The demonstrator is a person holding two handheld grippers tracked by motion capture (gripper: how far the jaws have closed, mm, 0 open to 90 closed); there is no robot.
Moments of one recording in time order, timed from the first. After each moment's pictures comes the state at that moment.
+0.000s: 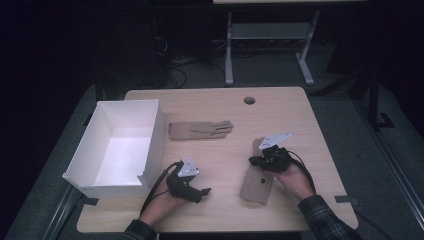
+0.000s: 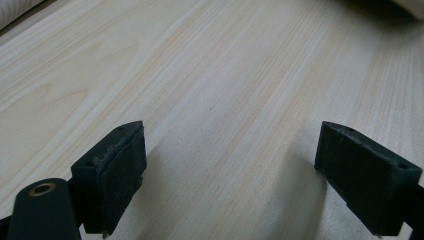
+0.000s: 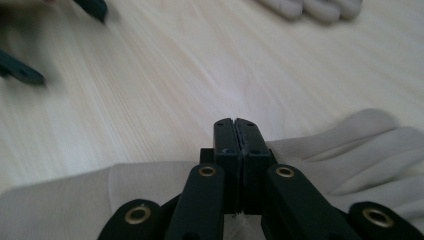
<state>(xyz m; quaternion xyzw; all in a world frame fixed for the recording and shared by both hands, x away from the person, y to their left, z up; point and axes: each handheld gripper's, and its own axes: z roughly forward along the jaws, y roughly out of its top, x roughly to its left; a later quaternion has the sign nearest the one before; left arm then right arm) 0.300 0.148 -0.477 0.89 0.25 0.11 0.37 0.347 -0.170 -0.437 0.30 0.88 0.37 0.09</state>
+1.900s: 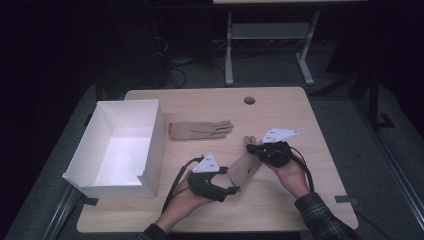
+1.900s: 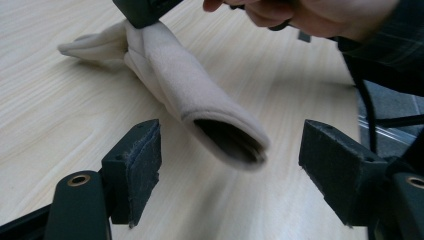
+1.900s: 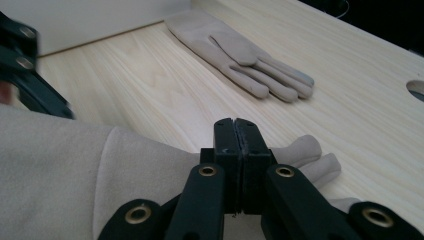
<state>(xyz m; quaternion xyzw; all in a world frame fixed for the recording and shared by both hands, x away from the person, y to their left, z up) 0.287 0.082 -0.433 0.85 0.21 0.03 0.49 0.344 -0.166 -0.413 0.29 0.83 0.44 0.16</state>
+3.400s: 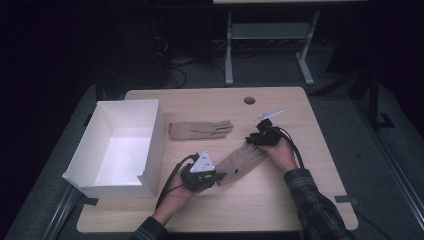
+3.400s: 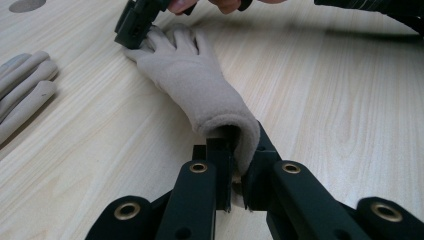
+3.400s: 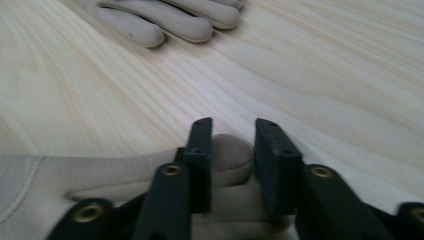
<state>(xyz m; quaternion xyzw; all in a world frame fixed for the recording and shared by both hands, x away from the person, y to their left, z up) 0.296 0.103 -0.433 0.87 0.19 0.10 0.44 0.449 -0.169 -0.466 0.41 0.84 0.35 0.08</state>
